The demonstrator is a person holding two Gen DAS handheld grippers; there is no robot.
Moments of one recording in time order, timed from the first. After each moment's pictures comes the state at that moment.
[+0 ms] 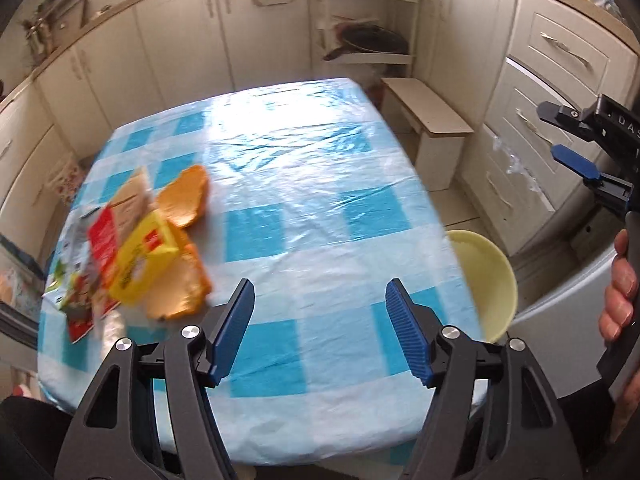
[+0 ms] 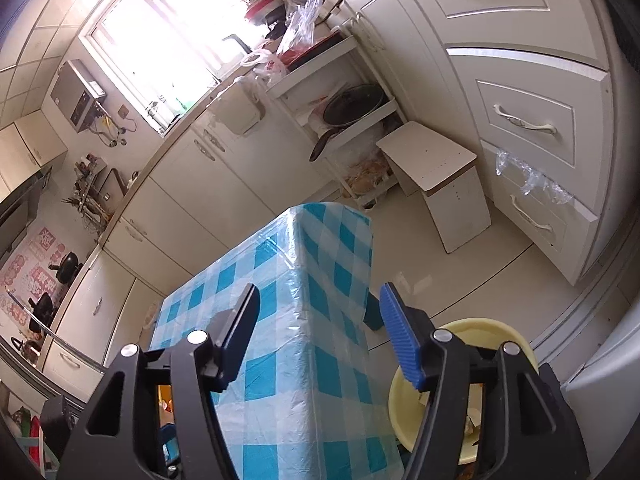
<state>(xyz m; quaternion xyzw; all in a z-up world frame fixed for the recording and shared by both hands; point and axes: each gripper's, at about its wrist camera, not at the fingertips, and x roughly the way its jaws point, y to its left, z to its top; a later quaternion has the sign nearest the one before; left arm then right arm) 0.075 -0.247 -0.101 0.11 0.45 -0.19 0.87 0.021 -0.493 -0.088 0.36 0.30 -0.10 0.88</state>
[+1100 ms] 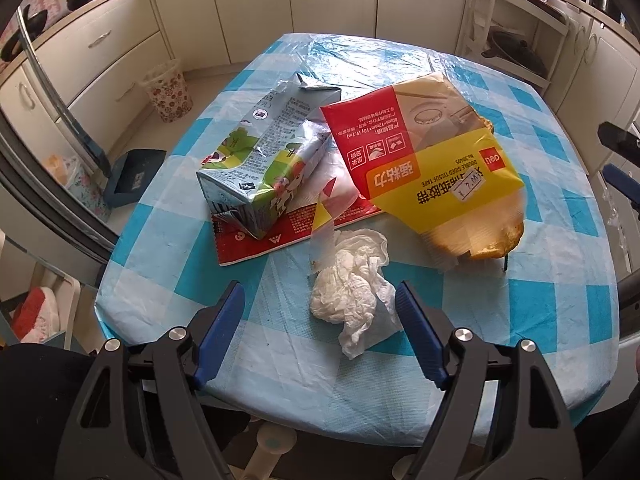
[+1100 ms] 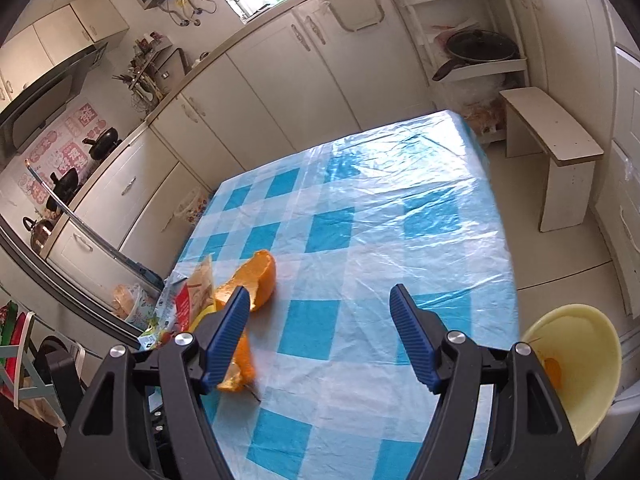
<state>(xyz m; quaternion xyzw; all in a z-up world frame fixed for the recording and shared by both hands) 0.117 -0.074 -0.145 0.04 0.50 -0.02 0.86 0.122 -0.327 -0.104 0.27 0.41 0.07 0.87</state>
